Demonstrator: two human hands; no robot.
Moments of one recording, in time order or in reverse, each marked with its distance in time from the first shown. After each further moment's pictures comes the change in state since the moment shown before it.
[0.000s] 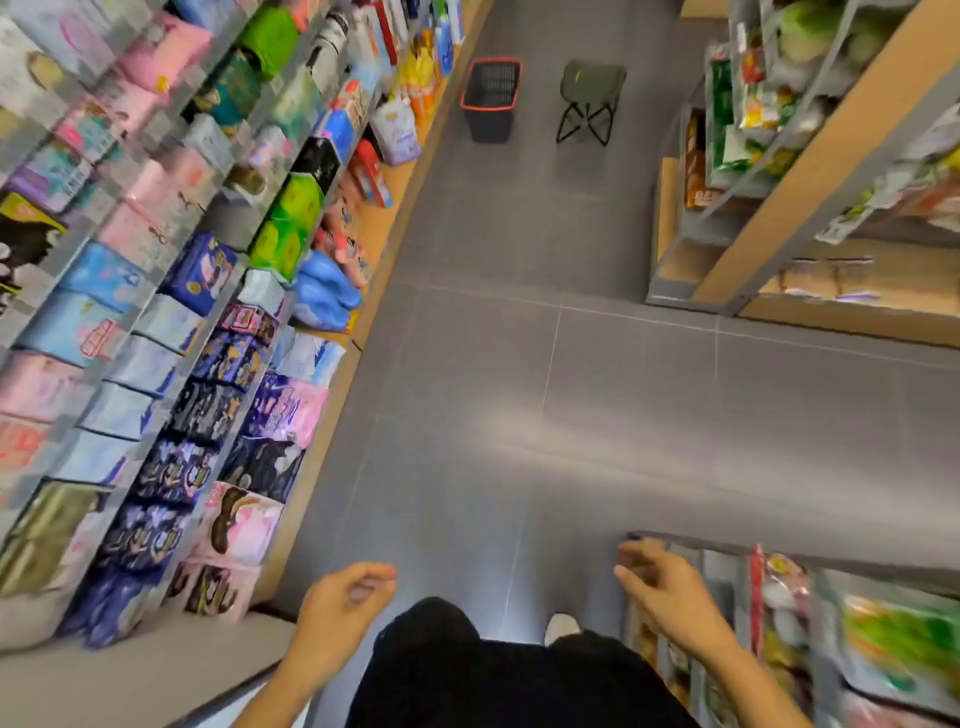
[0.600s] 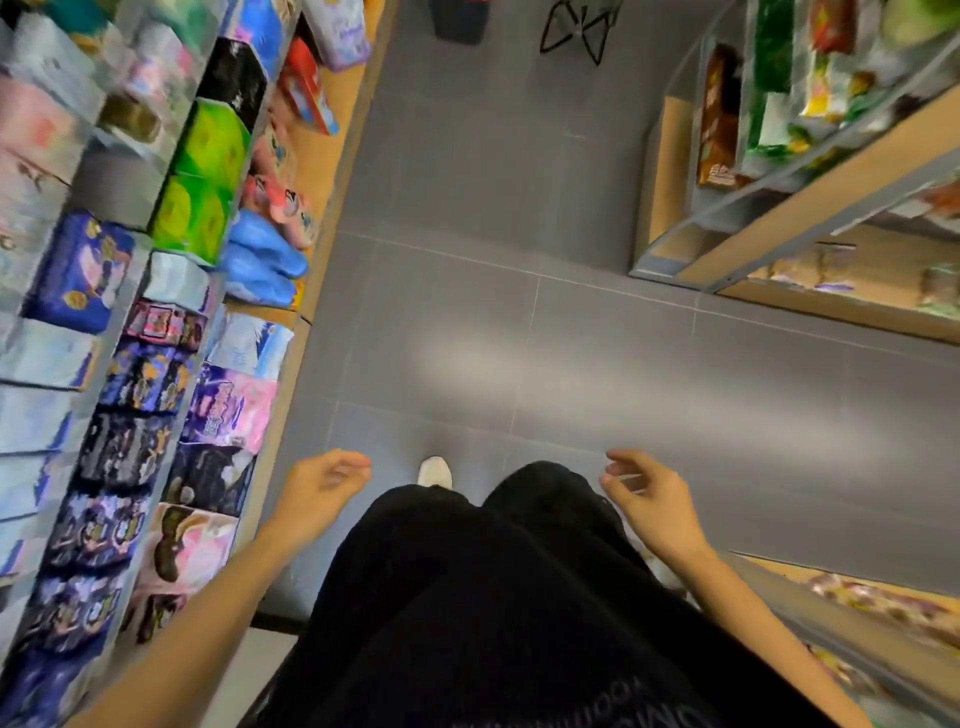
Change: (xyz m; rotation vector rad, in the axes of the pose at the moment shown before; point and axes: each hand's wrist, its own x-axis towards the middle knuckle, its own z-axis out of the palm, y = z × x) left_hand 0.281 0.123 -0.110 0.040 -0.126 0.023; right_hand 0.197 -0.181 -0.050 0.062 0.194 0.103
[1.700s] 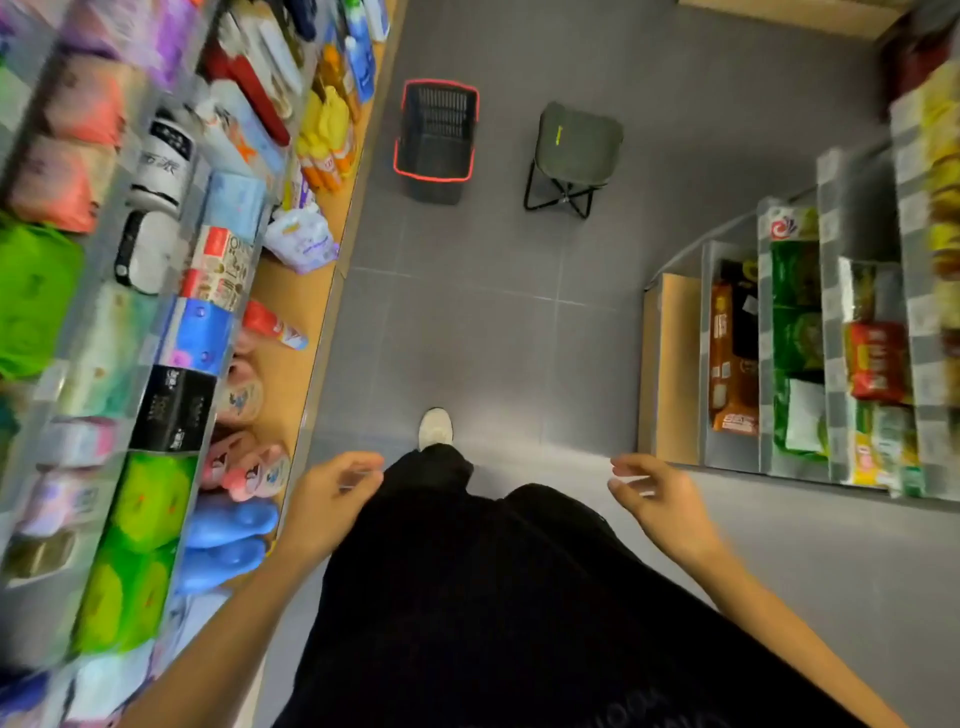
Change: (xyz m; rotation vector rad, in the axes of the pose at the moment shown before) left_hand 0.532 0.409 -0.154 -0.017 0.050 0.115; right_hand 0.533 -0.381 -0.180 -0.047 -0.004 -0.040
